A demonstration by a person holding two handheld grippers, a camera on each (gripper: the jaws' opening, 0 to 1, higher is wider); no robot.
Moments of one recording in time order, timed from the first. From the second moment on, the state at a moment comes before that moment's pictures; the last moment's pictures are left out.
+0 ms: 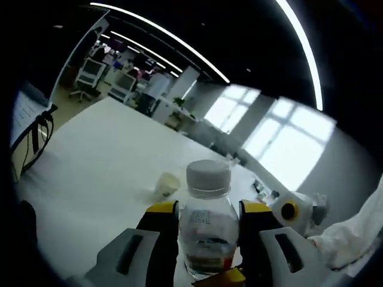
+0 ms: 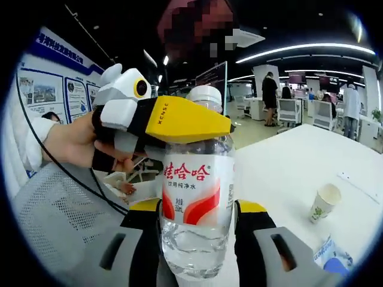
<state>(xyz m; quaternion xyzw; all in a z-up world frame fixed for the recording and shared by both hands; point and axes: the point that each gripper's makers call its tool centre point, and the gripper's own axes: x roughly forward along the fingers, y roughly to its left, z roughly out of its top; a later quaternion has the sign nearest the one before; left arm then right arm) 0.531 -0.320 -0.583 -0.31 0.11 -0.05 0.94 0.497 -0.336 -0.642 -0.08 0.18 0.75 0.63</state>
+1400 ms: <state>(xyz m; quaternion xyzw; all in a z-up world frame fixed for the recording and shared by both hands) 0.563 -0.369 -0.568 -0.02 0.15 -0.39 0.91 0.533 -0.329 -0.645 -0.15 0.13 0.77 0.60</state>
